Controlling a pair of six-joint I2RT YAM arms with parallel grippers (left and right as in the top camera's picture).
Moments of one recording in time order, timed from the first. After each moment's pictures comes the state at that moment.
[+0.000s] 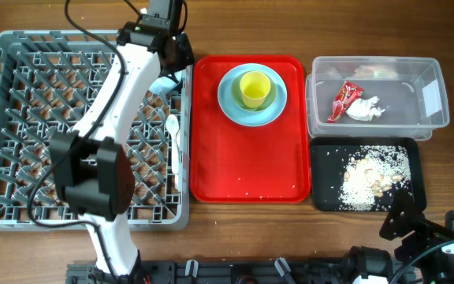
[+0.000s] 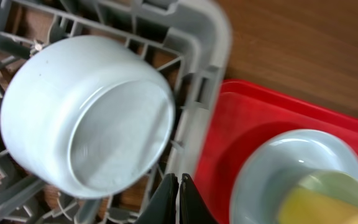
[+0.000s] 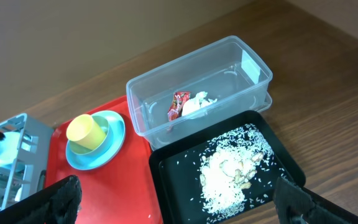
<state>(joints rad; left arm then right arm) -0.25 2.03 1.80 -0.89 -0.07 -0.53 -0.14 0.41 1.28 -1.35 0.04 0.32</state>
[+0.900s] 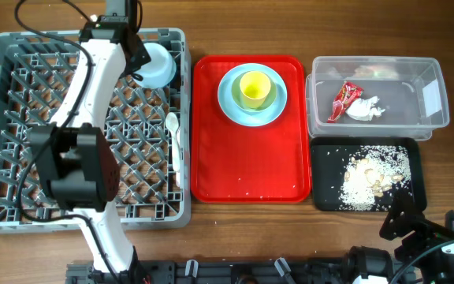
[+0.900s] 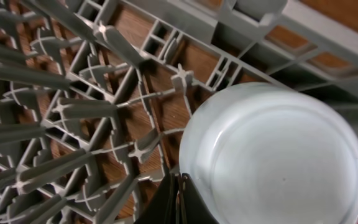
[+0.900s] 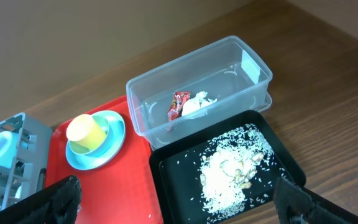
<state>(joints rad) -0.07 2.06 1.80 -0.92 -0.26 -0.53 -0.14 0.41 1.28 -1.35 0.04 0.32</state>
